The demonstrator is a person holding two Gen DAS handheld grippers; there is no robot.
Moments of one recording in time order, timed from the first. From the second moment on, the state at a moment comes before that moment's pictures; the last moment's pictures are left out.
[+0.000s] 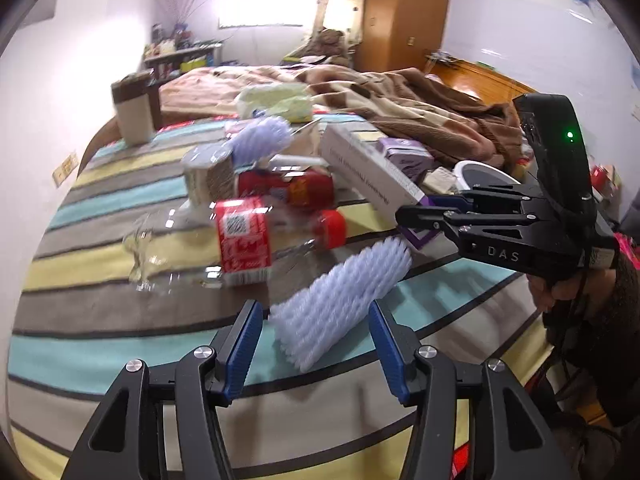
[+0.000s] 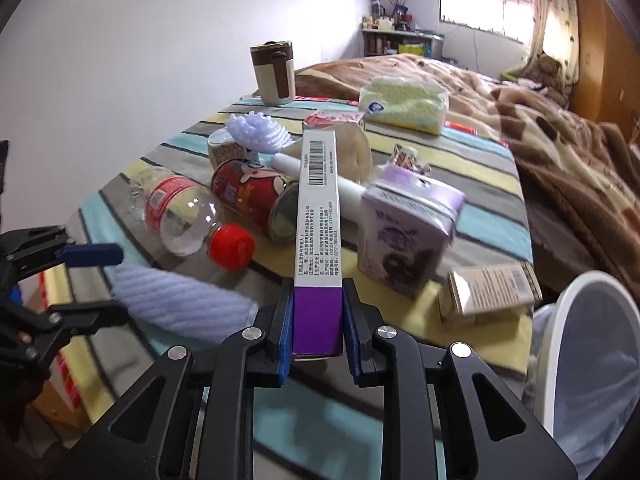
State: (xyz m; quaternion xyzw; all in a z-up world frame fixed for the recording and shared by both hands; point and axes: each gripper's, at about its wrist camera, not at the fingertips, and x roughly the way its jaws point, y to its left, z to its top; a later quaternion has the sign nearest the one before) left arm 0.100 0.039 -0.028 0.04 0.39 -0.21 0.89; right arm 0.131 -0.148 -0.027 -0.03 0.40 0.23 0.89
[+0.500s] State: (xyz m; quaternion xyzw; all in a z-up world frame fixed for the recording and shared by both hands) left arm 0.121 -0.001 -0.048 0.12 0.40 -0.24 0.88; right arm 0.096 -0.183 -0.030 -0.05 0.46 0.21 0.86
